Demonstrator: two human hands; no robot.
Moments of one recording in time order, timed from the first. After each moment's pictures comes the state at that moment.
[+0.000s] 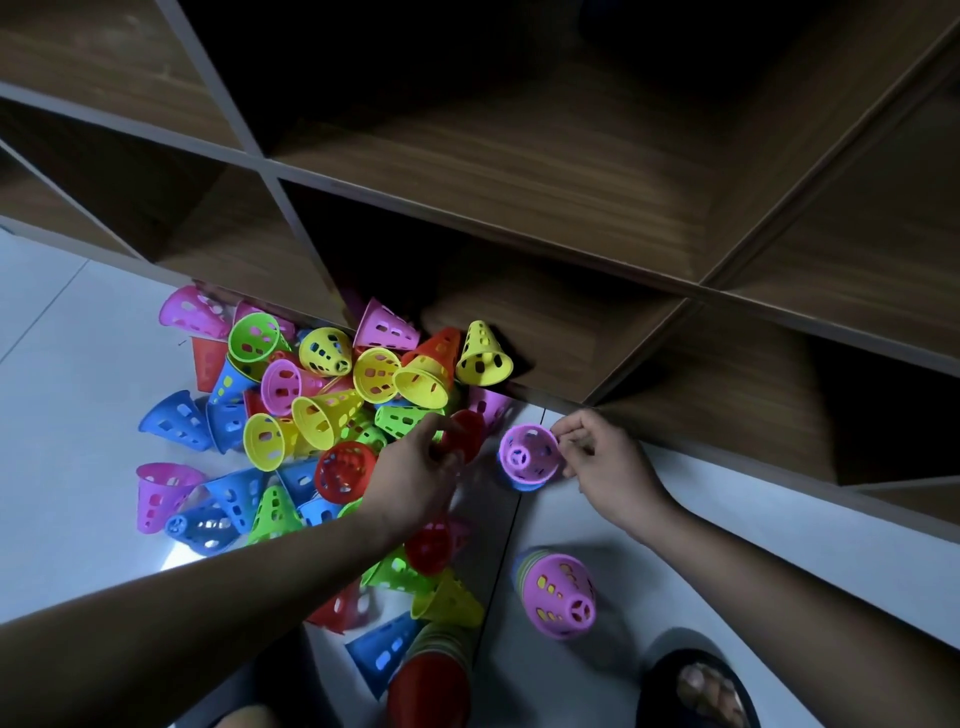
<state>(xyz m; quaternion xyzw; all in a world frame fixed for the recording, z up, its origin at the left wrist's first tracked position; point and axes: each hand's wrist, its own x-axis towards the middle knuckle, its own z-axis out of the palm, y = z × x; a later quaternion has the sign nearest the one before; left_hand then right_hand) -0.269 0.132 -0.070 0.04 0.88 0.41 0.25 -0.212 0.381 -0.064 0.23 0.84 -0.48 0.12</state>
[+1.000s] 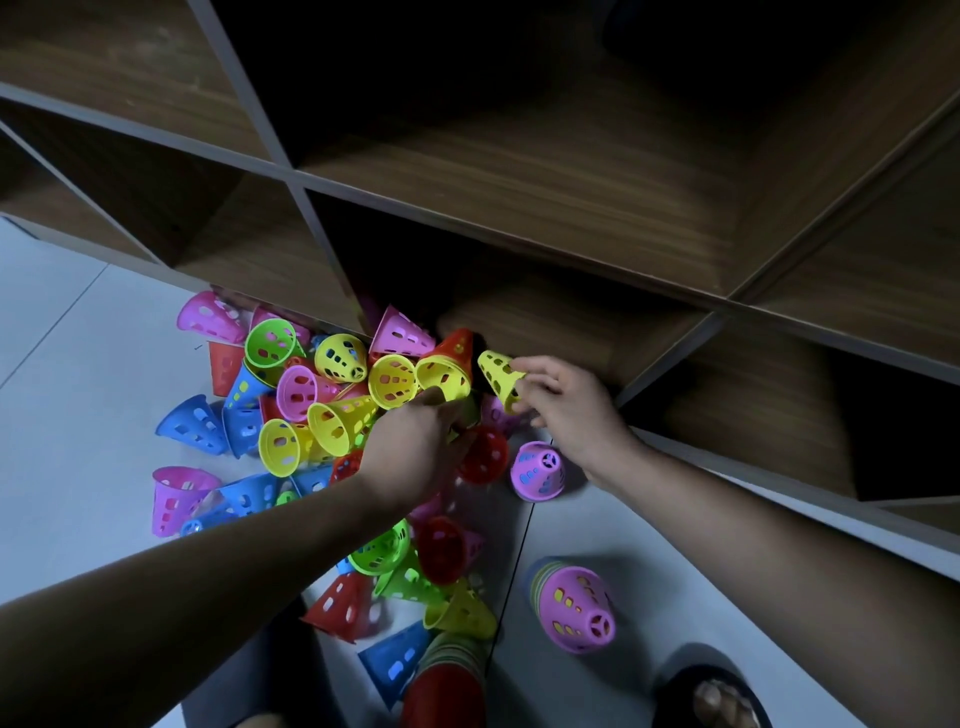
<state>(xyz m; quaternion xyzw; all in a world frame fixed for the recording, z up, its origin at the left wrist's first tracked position) -0.311 0.126 -0.068 0.25 0.95 0.16 0.05 -0.283 0.335 -0.019 0.20 0.77 -0.60 0.12</state>
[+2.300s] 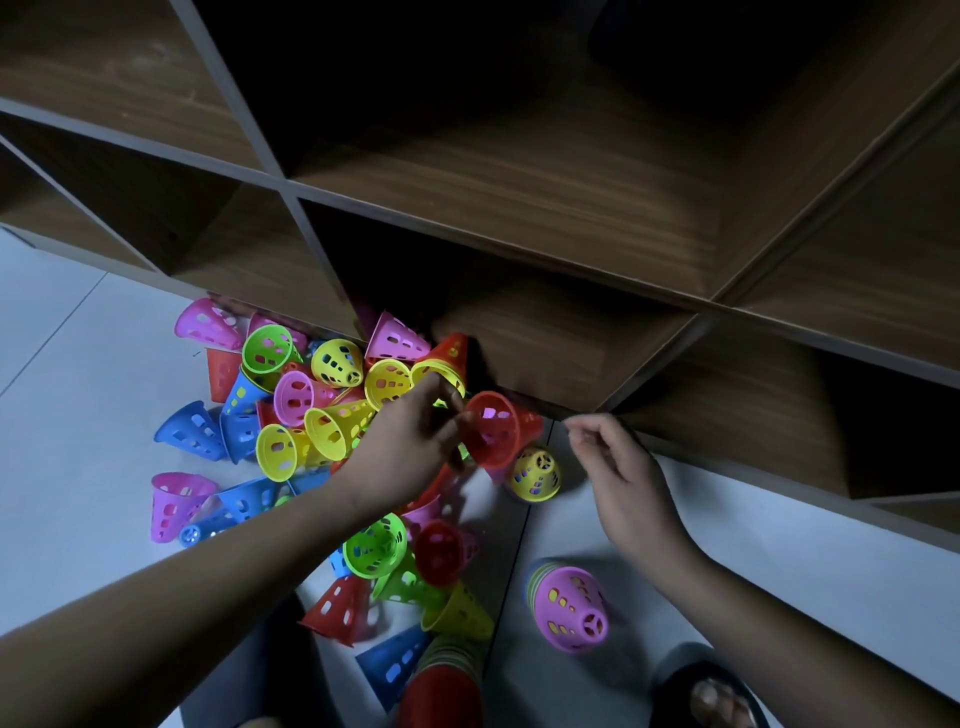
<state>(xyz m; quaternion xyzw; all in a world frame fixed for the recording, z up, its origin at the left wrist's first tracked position) -0.301 0.127 0.008 0.12 0.84 0.47 0.24 -0.197 0.359 -0.022 0.22 0.80 -0.55 0.01</state>
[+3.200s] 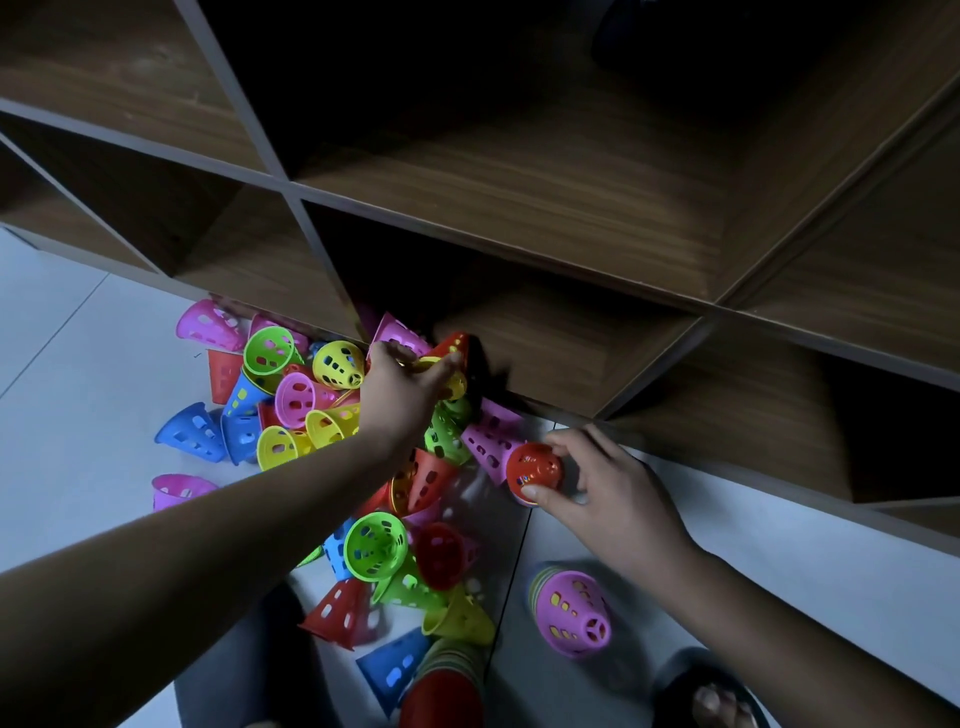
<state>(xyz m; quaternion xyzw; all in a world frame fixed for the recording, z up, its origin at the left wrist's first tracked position) -0.351 0.141 -0.036 -0.13 0.82 0.54 0.14 -0.195 0.357 -0.010 0.05 0.94 -0.33 0.05</state>
